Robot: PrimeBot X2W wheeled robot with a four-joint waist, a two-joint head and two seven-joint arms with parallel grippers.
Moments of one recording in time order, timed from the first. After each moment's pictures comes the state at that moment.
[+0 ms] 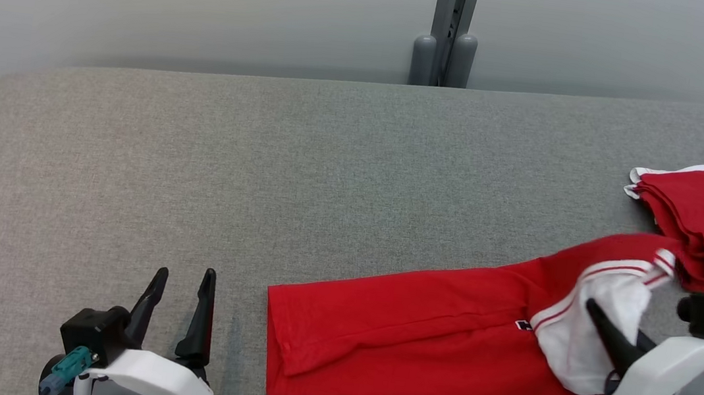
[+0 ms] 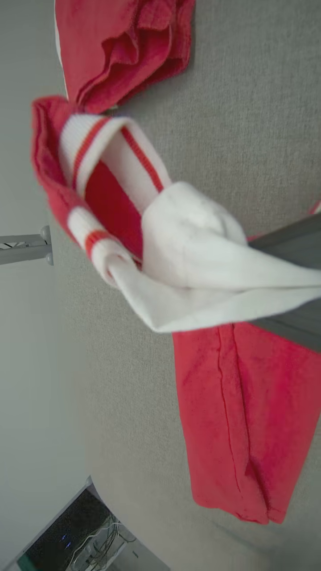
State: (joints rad) left arm -0.09 0.17 -0.34 0.29 -0.57 0.12 -0.26; right arm -0.13 -0.30 0.11 0.13 0.55 0.13 0.34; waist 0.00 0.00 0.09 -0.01
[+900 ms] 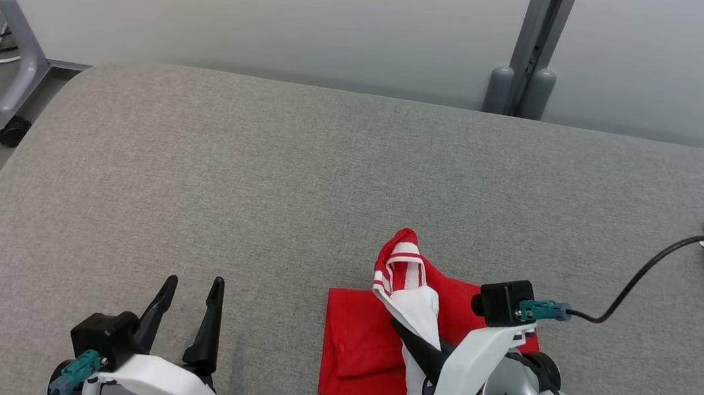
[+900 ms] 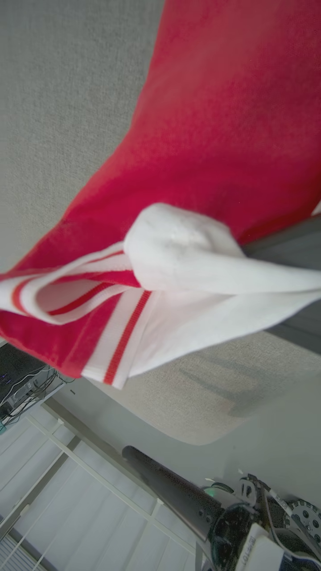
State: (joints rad) left arm -0.09 0.17 -0.36 0.32 -0.58 0.11 -0.26; right arm -0.32 -0.06 0.52 0.36 0.69 0.13 0.30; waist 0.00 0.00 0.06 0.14
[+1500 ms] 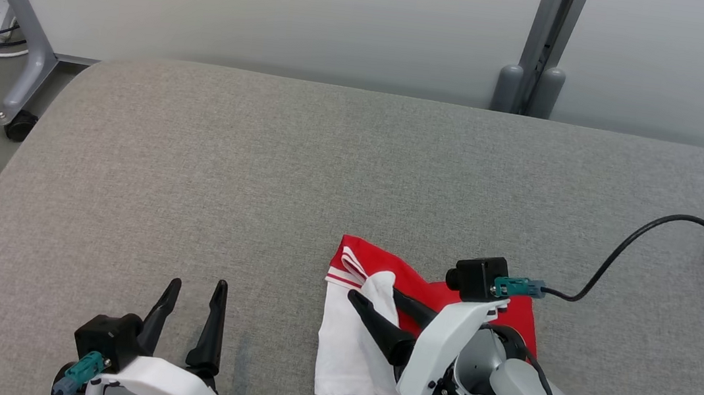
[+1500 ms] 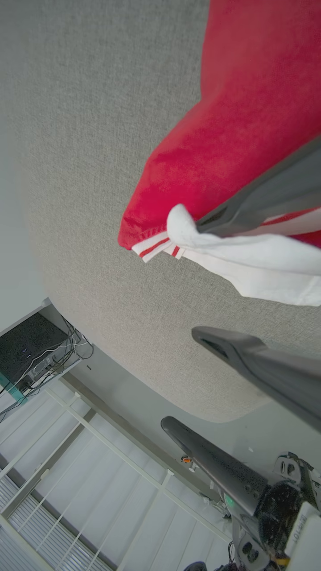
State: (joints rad) left arm -0.09 0.16 -0.36 0.33 -0.58 0.10 -0.26; right arm -0.51 -0.05 0.75 0.58 0.91 0.13 0.10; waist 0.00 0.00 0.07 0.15
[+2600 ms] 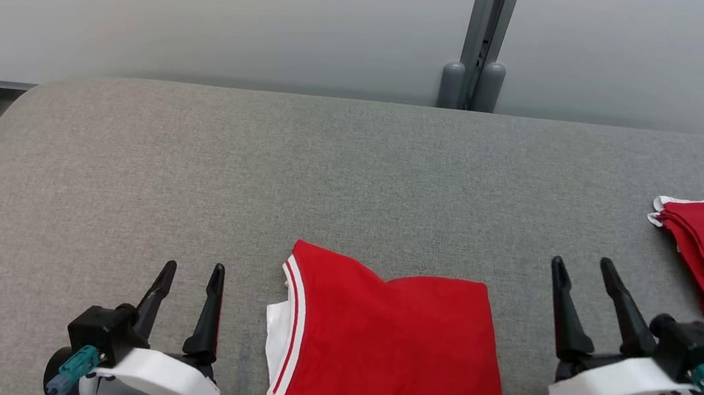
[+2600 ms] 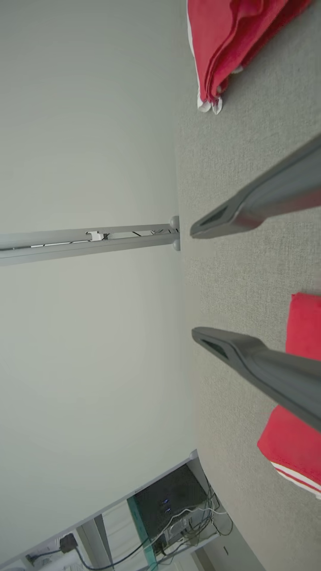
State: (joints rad) left arm -0.09 0.17 -0.35 0.26 -0.54 0.12 -0.26; right arm -0.22 -0.07 0.14 0.33 0.33 0.13 -0.23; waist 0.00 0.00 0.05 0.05
